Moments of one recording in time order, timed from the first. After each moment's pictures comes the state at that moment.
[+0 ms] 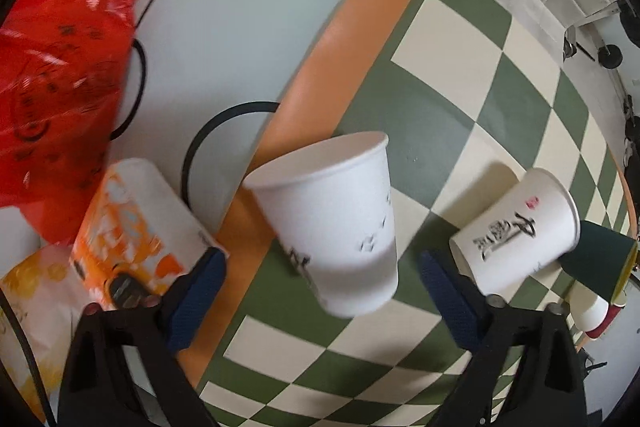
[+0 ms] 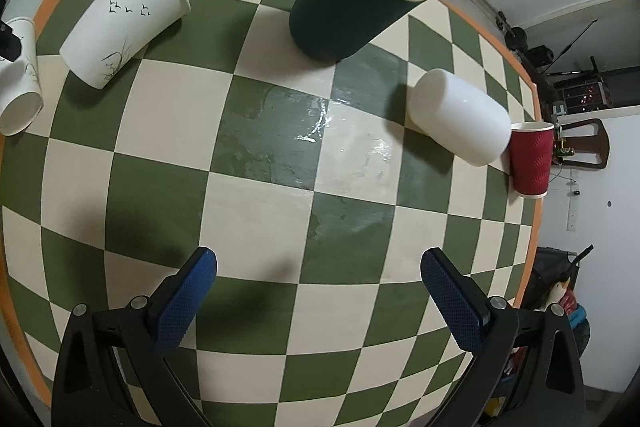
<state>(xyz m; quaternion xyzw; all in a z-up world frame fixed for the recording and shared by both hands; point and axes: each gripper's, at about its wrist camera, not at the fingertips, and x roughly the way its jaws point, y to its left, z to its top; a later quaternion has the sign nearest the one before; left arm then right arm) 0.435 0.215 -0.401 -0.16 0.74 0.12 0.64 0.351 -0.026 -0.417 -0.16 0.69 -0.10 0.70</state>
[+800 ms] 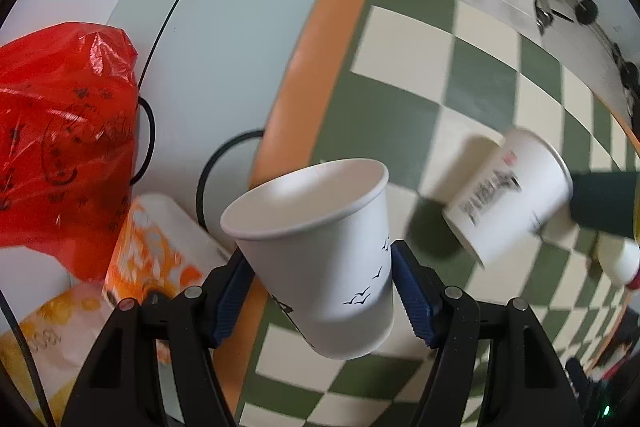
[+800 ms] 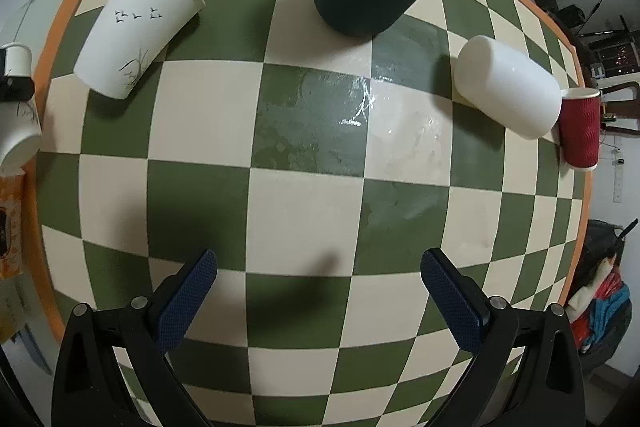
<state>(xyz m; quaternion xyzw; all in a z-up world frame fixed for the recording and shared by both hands) 0.369 0.189 -0.349 -0.05 0.71 0.08 0.70 0.355 -0.022 -0.419 -0.05 0.73 -0.06 0.68</state>
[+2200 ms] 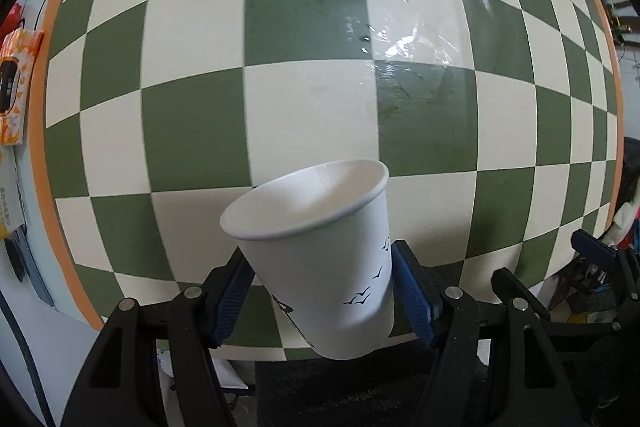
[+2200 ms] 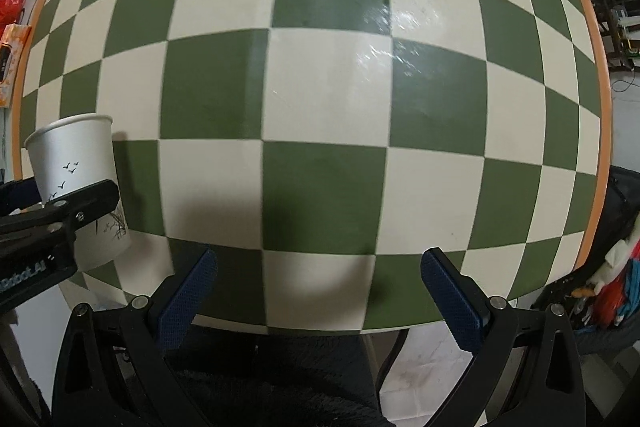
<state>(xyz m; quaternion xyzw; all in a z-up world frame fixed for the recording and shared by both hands) 0.136 -0.039 -0.414 0.05 0.77 -0.09 0.63 0.101 -0.197 -0.428 0.02 0.77 -0.03 0.63</state>
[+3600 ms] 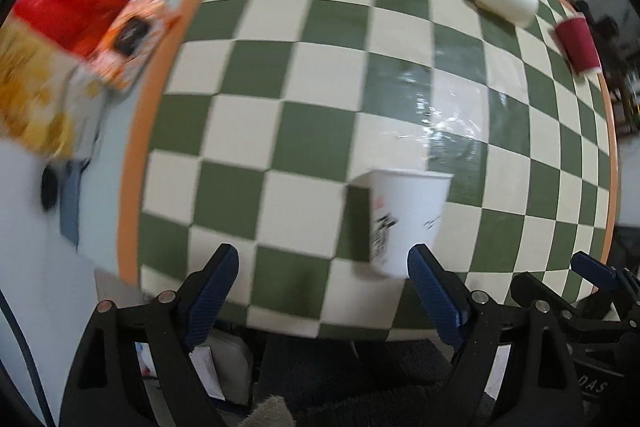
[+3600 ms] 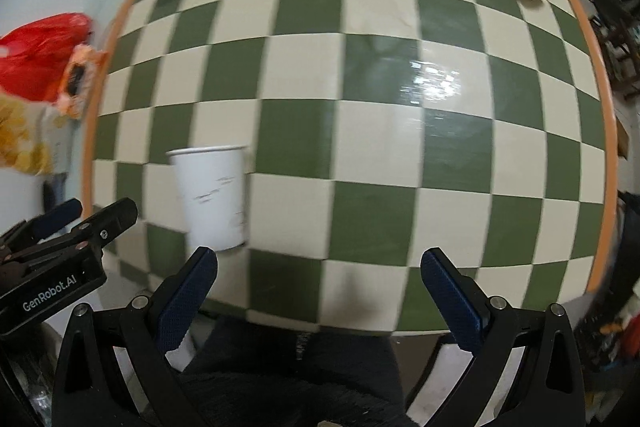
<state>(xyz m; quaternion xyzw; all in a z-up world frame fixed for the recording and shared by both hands) 0.103 0.033 -0.313 -0.02 0.68 0.03 0.73 0.092 -0.194 -0.325 0.07 0.71 0.05 0.70</state>
